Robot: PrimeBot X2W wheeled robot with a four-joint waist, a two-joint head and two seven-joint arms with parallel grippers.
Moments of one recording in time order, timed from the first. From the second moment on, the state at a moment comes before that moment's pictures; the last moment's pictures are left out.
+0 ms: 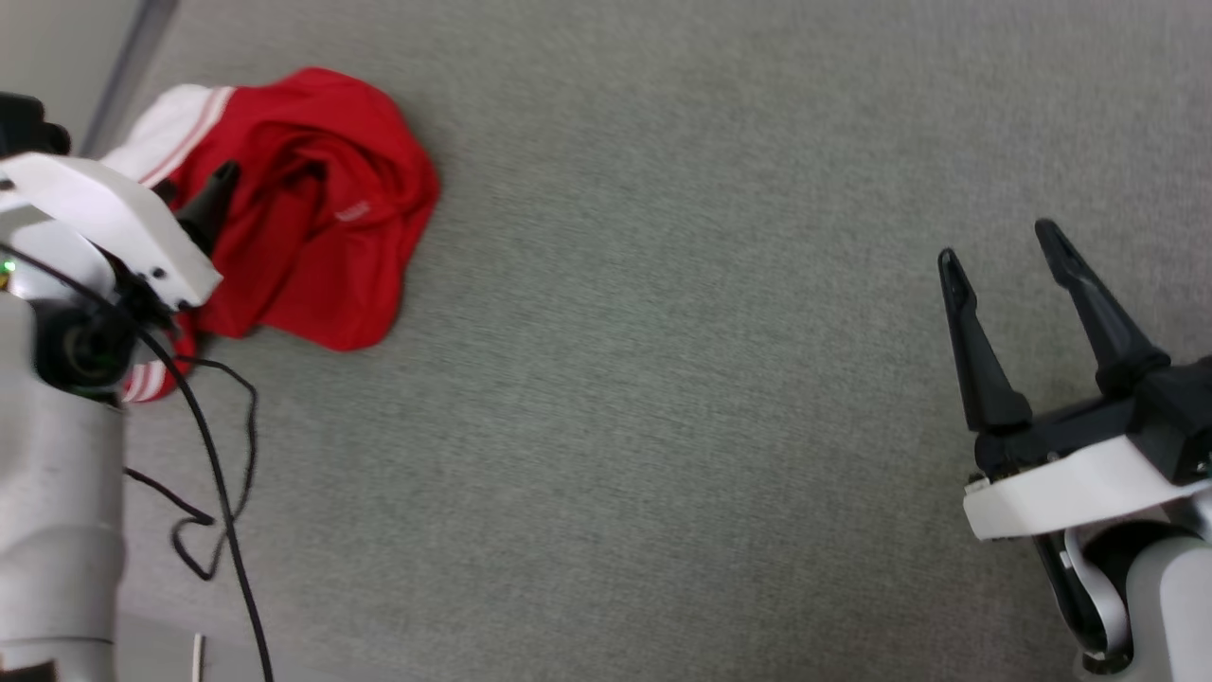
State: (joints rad) left arm -0.77 0.38 0.02 0.56 -0.63 -0.11 0.45; right arm -0.19 -0.14 0.06 -0.24 0.07 0.13 0.01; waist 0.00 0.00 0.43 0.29
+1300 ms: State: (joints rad) left arm -0.84 0.44 -0.09 0.70 -0.47 -0.05 0.10; right arm -0.14 -0.07 0.01 -0.11 0.12 0.13 -0.08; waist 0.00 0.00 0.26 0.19
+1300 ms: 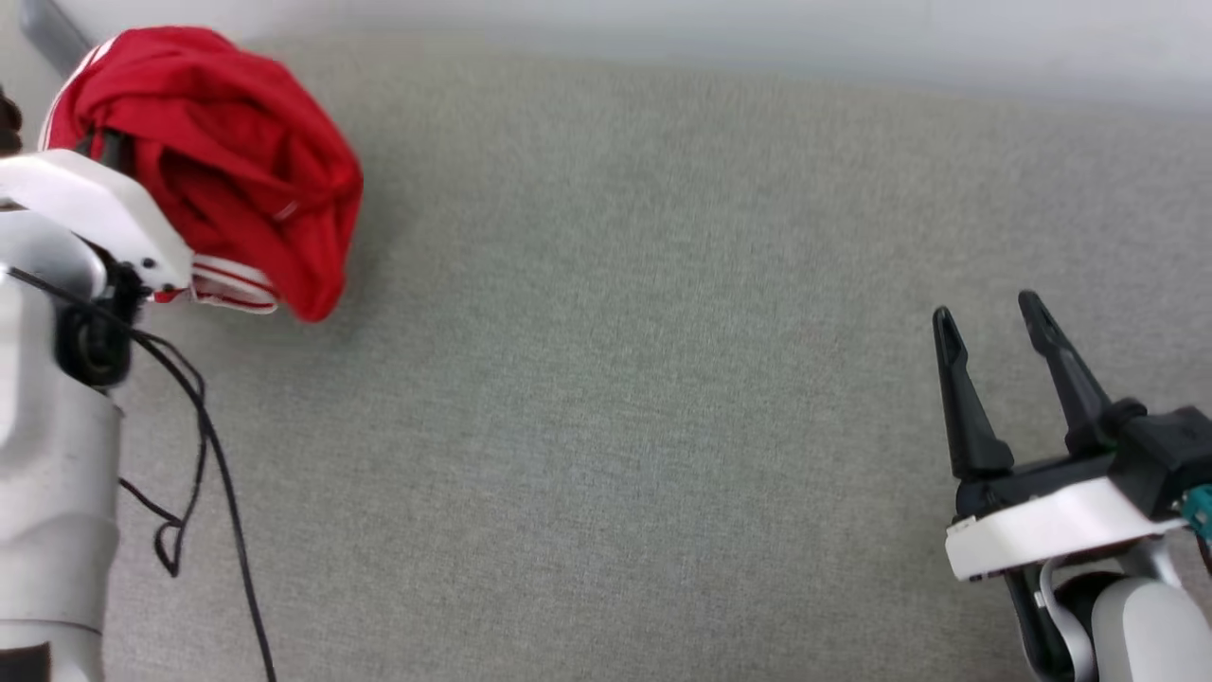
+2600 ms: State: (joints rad) left arm -0.37 0.12 -0.75 0.27 -0.44 -0.13 0.18; right arm -0.06 -0.05 -0.03 -0.09 0.18 0.13 -0.12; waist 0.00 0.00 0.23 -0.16
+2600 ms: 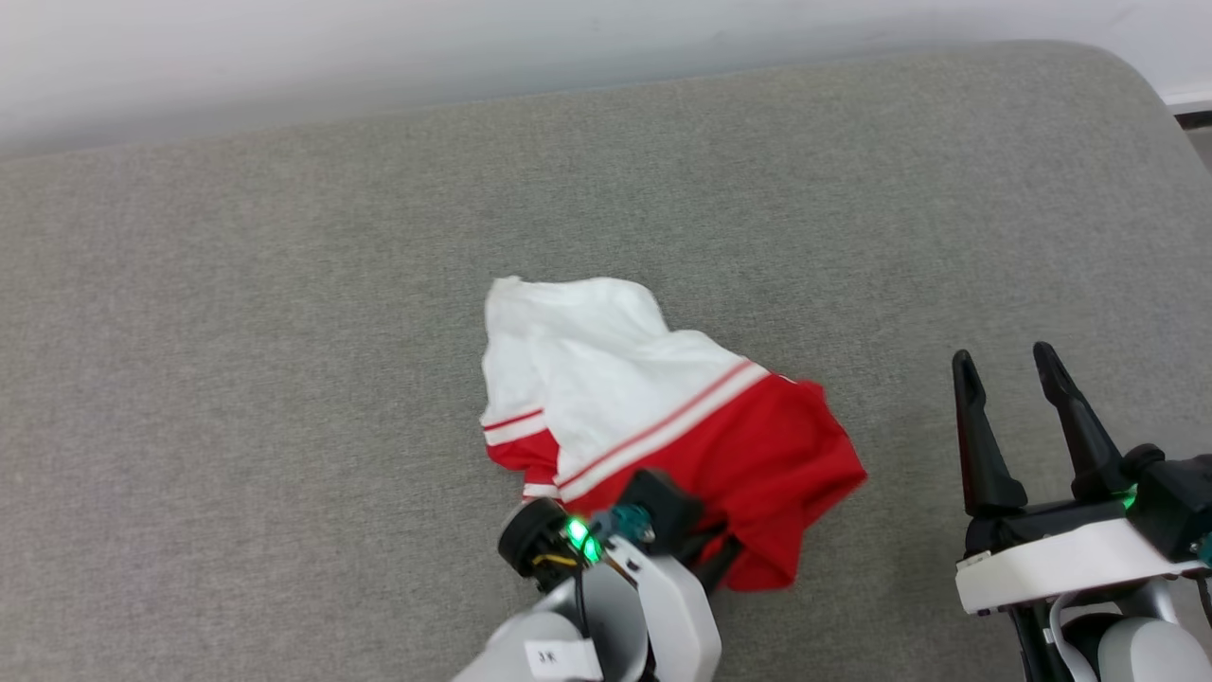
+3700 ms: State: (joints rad) left arm -0.25 0.20 -0.52 0.15 -0.45 0.12 -0.25; right arm 0.06 -0.05 -0.05 -0.12 0.15 0.13 -0.04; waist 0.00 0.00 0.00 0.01
